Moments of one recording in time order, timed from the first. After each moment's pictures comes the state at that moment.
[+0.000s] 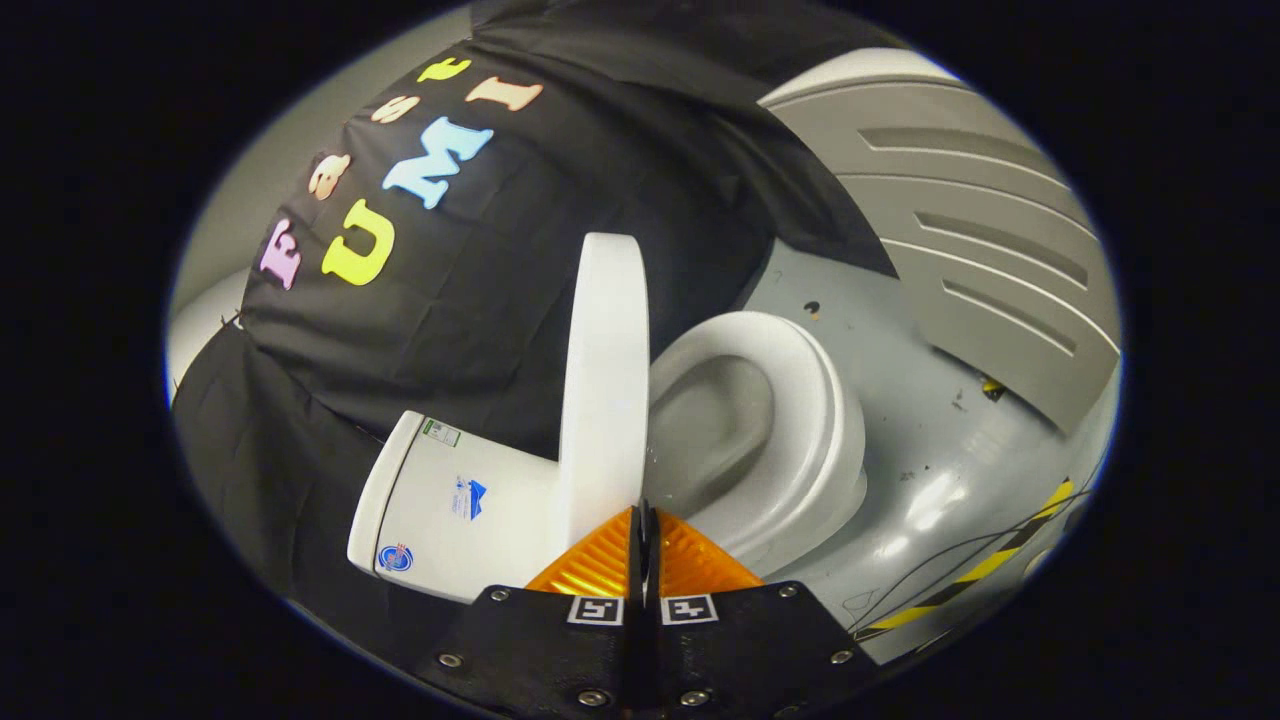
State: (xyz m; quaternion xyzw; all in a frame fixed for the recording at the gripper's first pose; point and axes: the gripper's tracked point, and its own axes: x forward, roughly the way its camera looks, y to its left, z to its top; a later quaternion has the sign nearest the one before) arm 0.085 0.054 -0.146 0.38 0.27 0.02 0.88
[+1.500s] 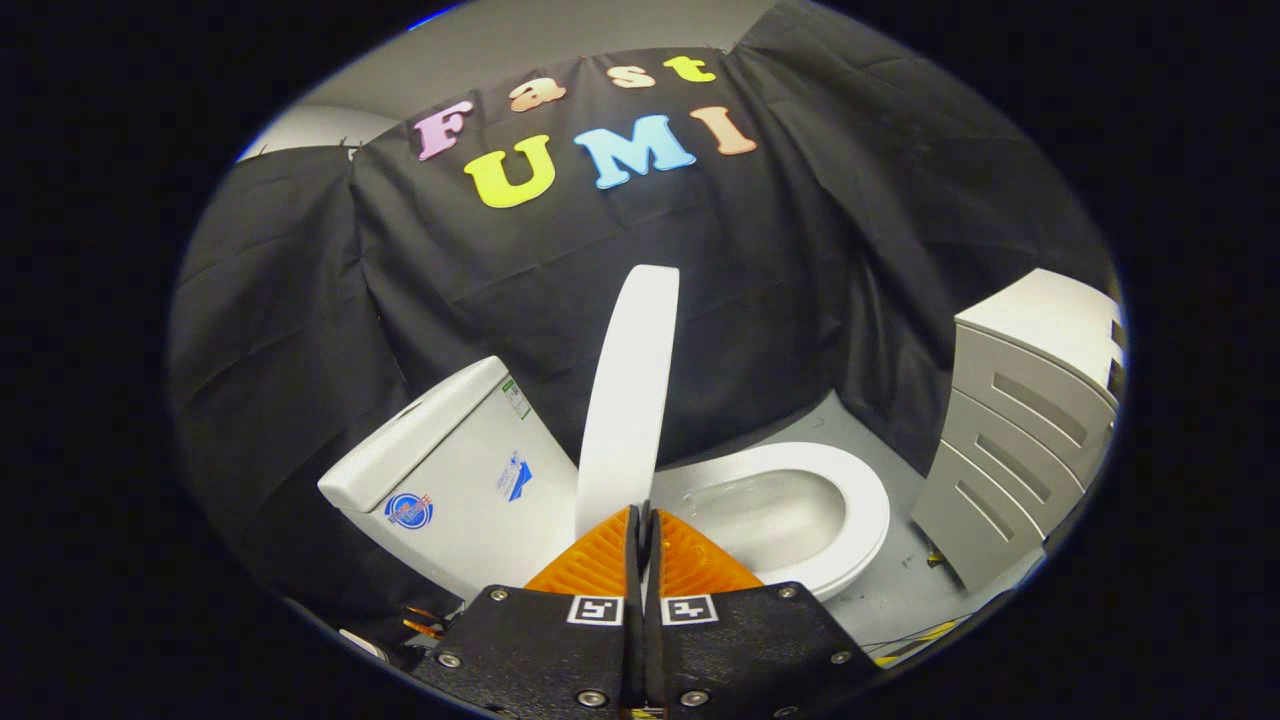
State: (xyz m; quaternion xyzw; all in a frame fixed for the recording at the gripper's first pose) arm 0.087 0.171 -0.033 0.12 0.18 0.05 0.98
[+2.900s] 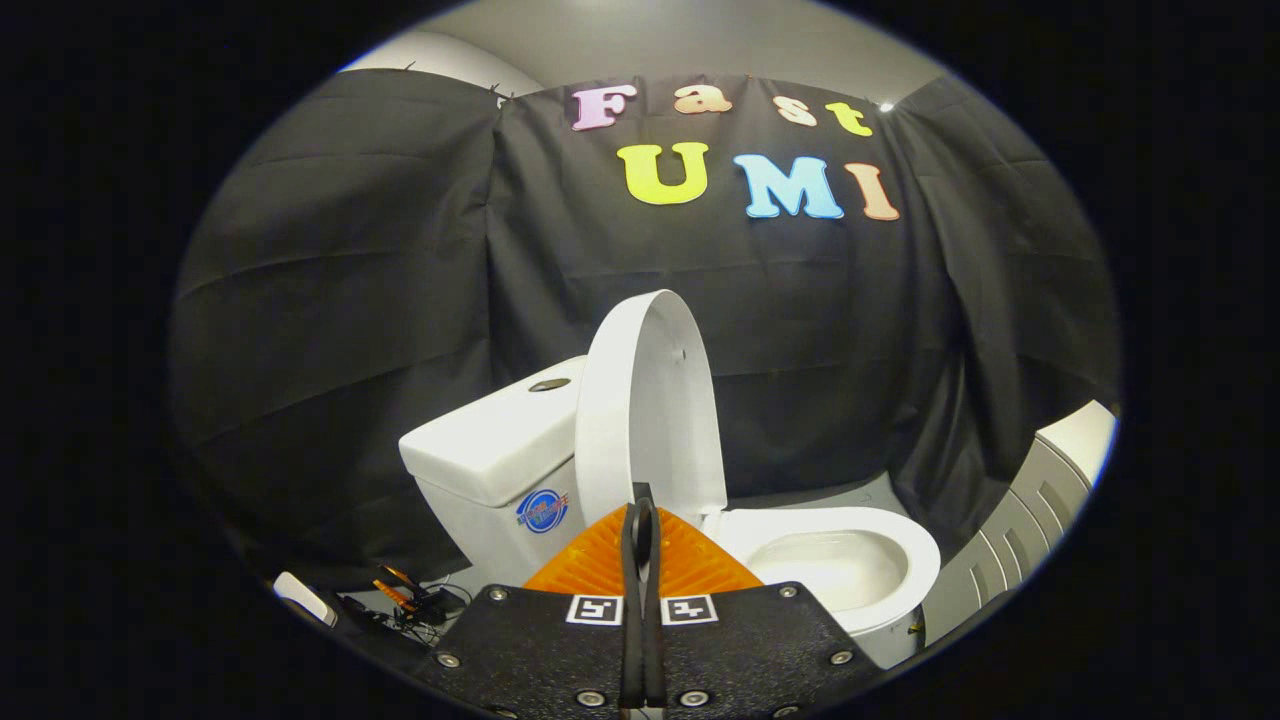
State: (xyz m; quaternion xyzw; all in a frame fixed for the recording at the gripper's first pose) arm 0.084 0.314 -0.002 -0.01 0.13 0.14 0.98
